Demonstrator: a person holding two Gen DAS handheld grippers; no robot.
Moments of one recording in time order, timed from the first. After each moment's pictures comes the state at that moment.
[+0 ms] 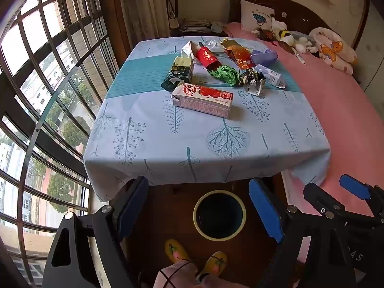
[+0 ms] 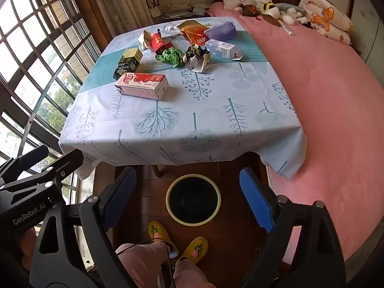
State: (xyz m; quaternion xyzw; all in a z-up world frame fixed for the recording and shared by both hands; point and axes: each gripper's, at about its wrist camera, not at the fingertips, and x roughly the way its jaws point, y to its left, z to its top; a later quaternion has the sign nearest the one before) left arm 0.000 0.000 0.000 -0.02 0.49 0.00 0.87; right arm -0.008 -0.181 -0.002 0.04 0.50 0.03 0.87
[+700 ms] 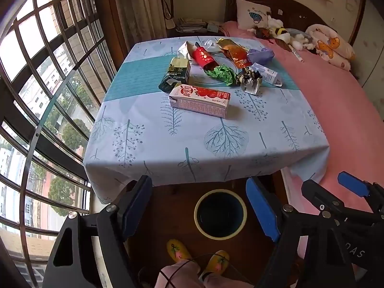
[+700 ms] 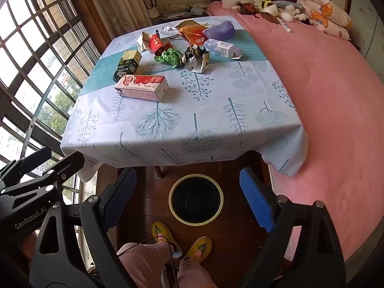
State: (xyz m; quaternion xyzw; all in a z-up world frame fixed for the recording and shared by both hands) left arm -0.002 -0.004 0.004 0.00 0.49 0.00 0.87; right arm -0.011 -0.185 -0.001 0.04 0.50 0.04 0.87
